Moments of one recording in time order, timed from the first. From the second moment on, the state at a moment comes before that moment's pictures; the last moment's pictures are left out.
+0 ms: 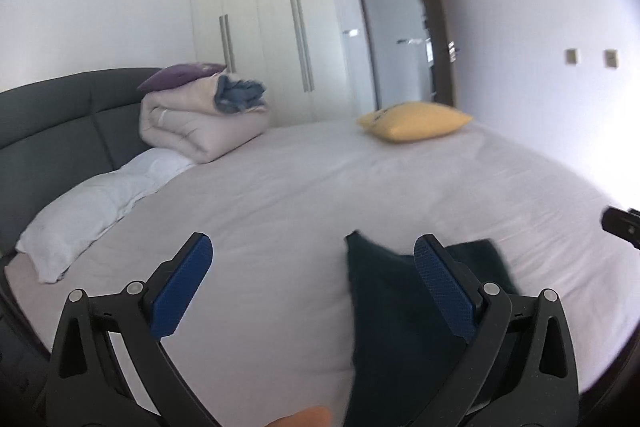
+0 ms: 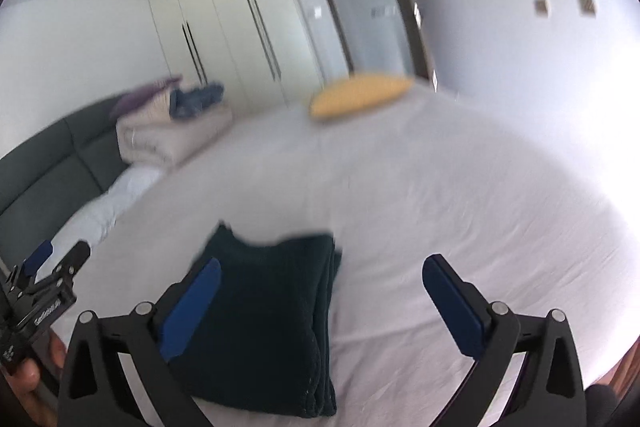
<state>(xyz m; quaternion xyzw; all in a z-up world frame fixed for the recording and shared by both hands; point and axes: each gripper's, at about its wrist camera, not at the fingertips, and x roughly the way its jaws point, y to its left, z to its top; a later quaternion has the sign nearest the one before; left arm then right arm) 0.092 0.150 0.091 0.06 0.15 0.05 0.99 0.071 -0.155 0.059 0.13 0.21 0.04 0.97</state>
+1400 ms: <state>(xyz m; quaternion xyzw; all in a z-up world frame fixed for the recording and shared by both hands) 0.099 0.171 -0.002 -0.03 0.41 0.00 0.91 0.040 -0.091 0.032 0.04 0.37 0.01 0.93</state>
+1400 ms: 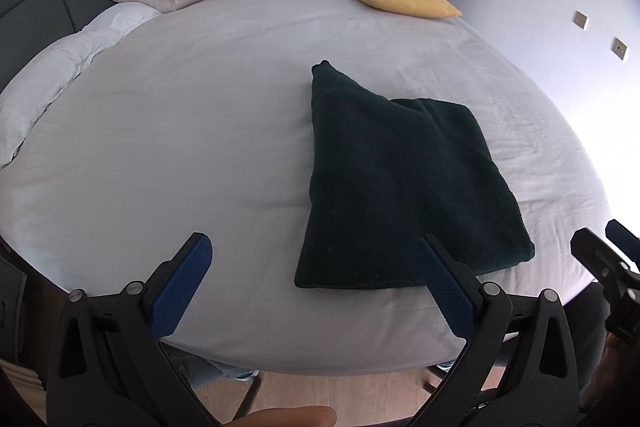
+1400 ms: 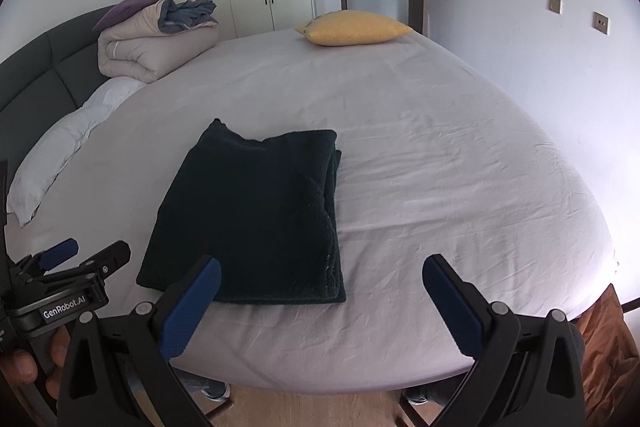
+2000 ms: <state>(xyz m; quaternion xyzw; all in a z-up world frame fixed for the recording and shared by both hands) 0.099 0.169 -0.005 -0.03 0.41 0.00 0.91 0.042 -0.092 0.020 0.04 0.38 0.02 0.92</state>
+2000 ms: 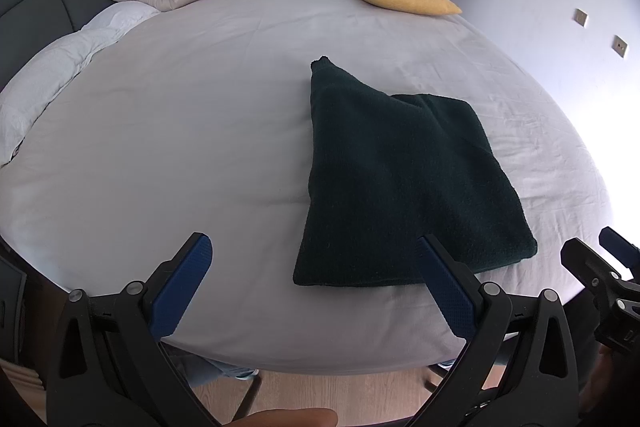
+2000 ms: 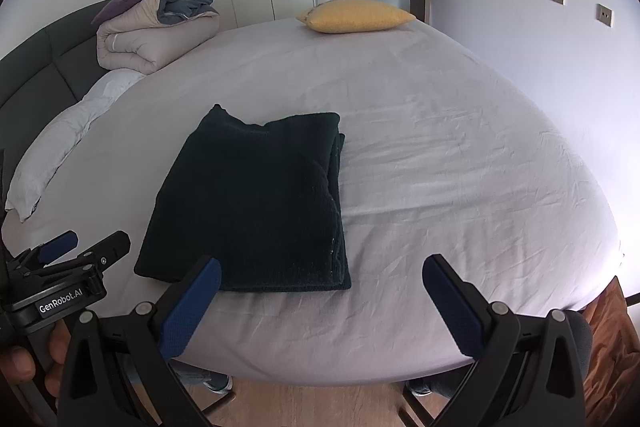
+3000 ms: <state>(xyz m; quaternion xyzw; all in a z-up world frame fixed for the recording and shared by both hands) 0.099 0.170 -0.008 -0.03 0.42 0.00 0.91 0.042 -0.090 0.014 0.04 0.39 0.02 0.92</state>
